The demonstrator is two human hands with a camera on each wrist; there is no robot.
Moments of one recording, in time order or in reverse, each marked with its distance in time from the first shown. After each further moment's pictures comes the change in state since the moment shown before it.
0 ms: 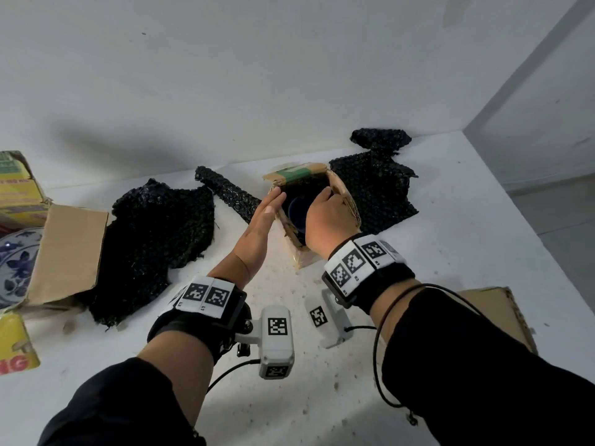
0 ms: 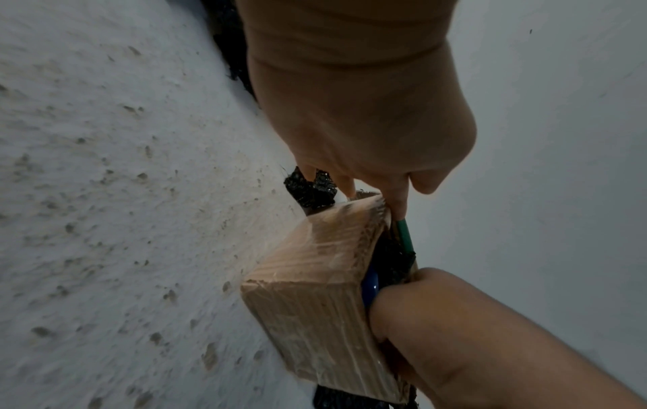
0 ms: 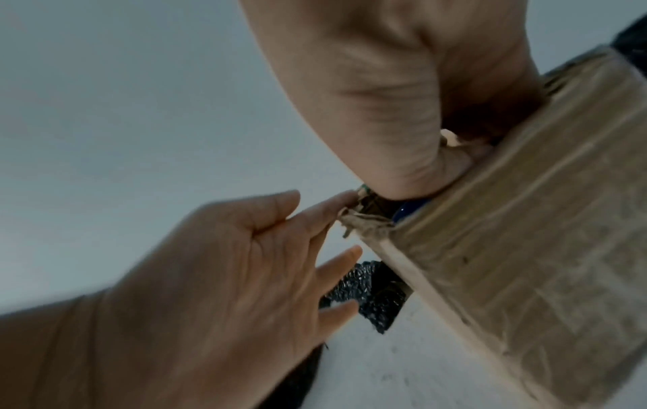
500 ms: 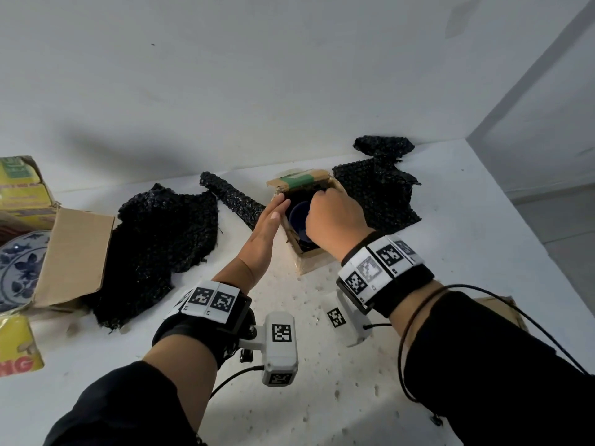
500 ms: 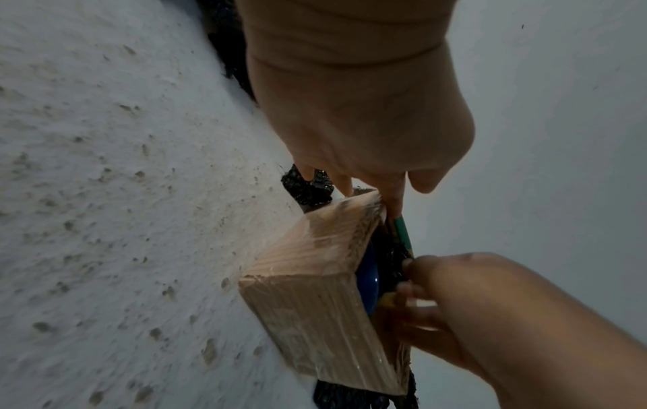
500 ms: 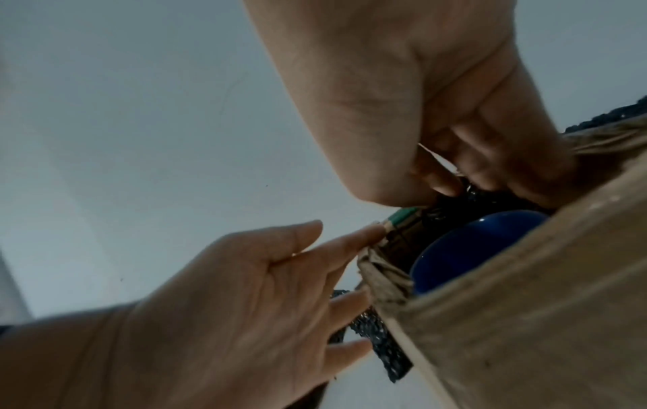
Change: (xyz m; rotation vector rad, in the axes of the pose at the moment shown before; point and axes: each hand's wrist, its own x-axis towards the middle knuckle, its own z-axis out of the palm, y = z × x) left_hand 0.001 0.002 0.003 -0.021 0.020 -0.038; right_hand 0.000 0.006 -0.024 -0.141 0.166 -0.270
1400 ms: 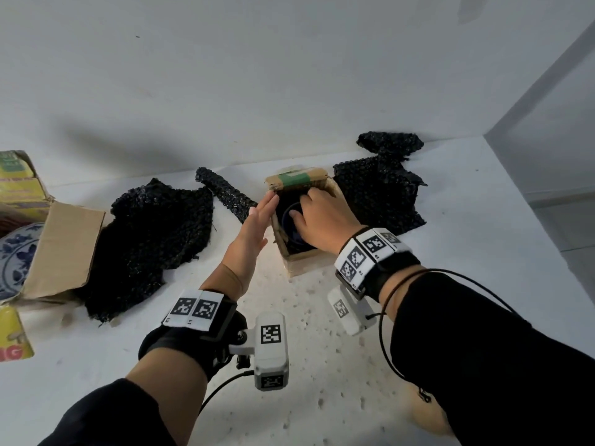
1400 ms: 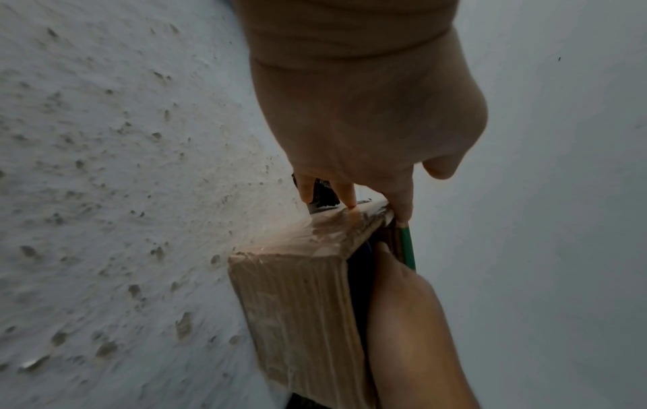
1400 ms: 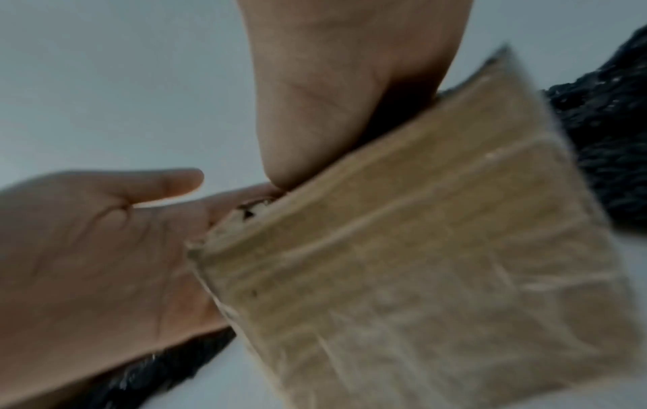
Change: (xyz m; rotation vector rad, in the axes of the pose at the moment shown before) left_hand -0.001 0.006 0.012 -0.180 0.083 -0.133; right_hand 0.031 0.030 0.036 0.034 0.055 -0.305
